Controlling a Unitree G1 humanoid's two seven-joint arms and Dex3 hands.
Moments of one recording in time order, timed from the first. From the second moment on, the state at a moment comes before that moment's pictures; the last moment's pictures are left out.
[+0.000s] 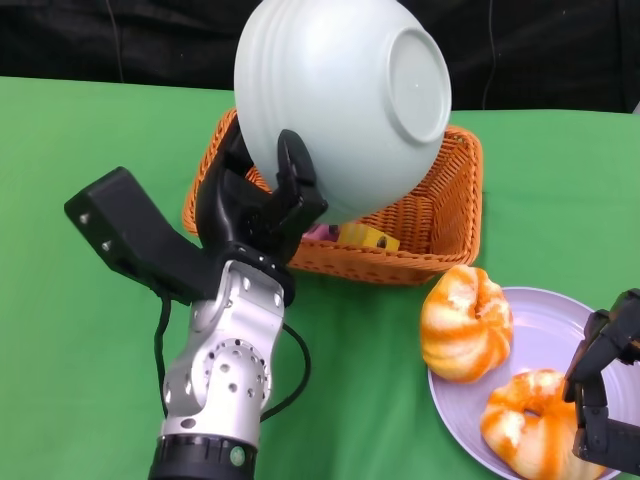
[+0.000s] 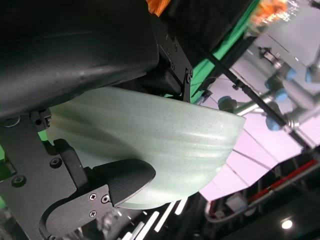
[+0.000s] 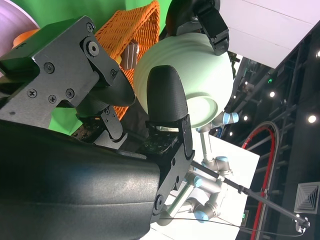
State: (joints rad) left arm -0.47 -0.33 0.12 0.26 -0.78 0.10 0.20; right arm 0.29 -0.06 -0.07 -0.16 0.00 -0.66 0.10
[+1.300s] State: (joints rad) left arm -0.47 -0.33 0.14 0.25 -1.01 0.12 0.32; right arm 0.29 -0.06 -0.07 -0.16 -0.01 -0.66 0.10
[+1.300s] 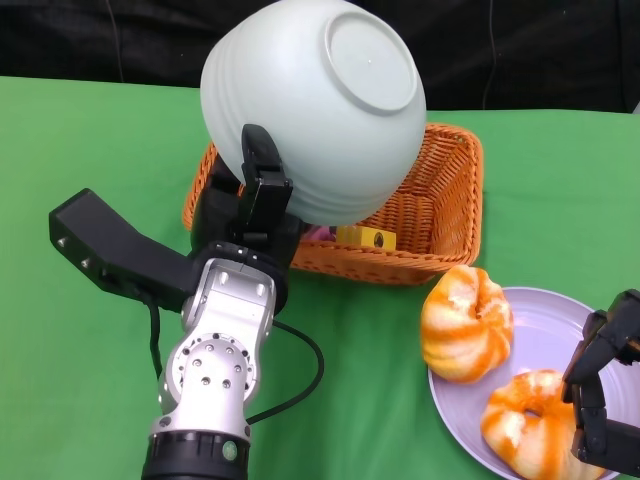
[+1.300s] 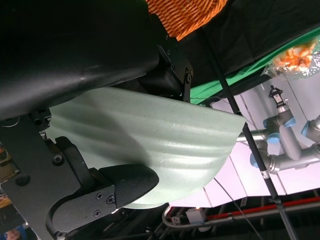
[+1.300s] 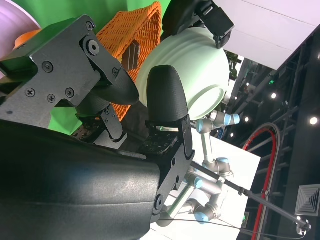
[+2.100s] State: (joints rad) left arm -0.38 -0.27 -0.09 0.01 -0.43 -0.01 0.10; right arm 0.29 -0.06 -0.07 -0.16 -0.01 -0.65 0.10
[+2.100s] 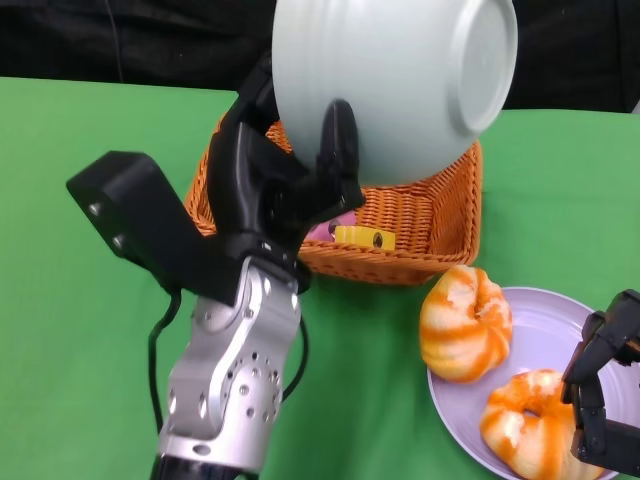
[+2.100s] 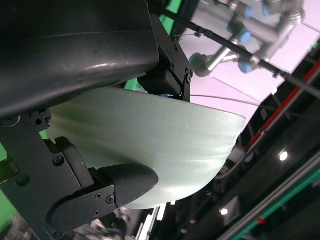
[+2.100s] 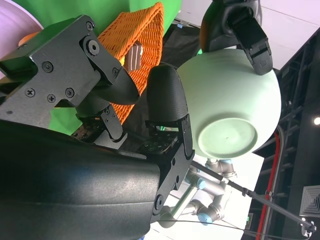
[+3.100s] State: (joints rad) left arm -0.10 0.09 -0.13 -0.08 0.43 -0.55 0.13; right arm 0.29 -0.06 -0.07 -0.16 -0.02 -0.64 0.10
